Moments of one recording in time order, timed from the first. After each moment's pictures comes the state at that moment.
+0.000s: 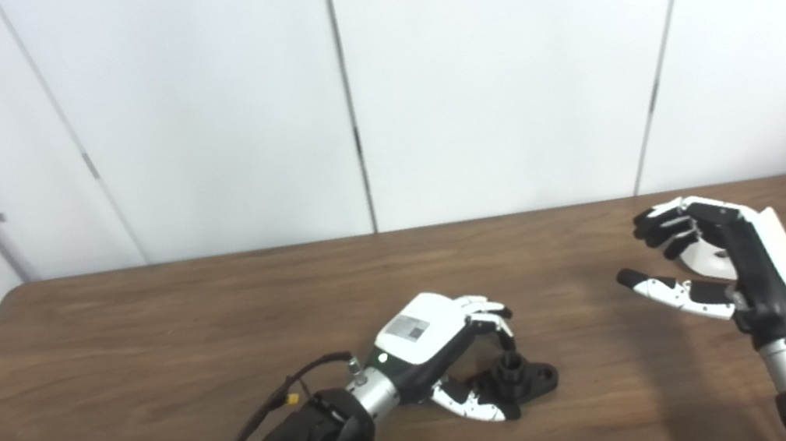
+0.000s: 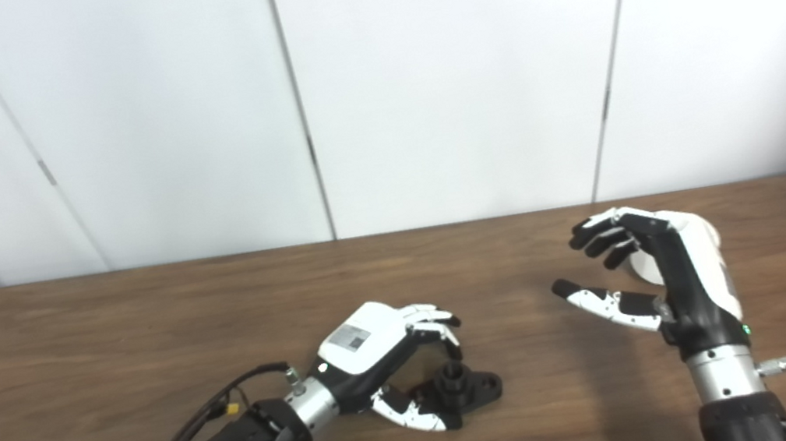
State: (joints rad) left arm -0.54 0.28 -0.64 0.45 0.78 -0.32 0.08; right arm -0.17 -0.20 -0.07 -0.18 -0.42 -0.06 -0.08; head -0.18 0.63
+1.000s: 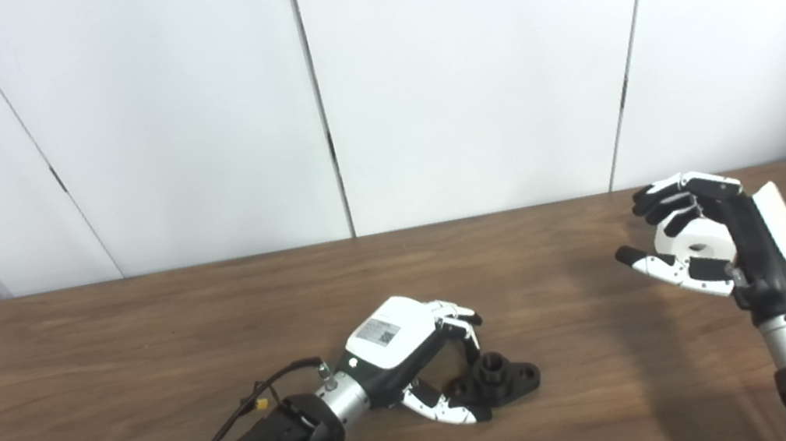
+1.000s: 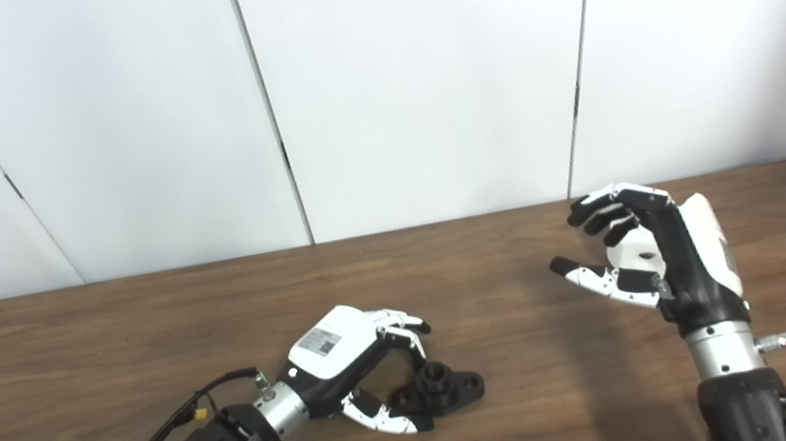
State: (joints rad) left arm -0.52 0.34 -0.62 0.40 0.79 -0.32 0.06; right arm -0.20 -0.21 -0.08 -0.20 -0.42 -0.05 -0.08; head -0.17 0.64
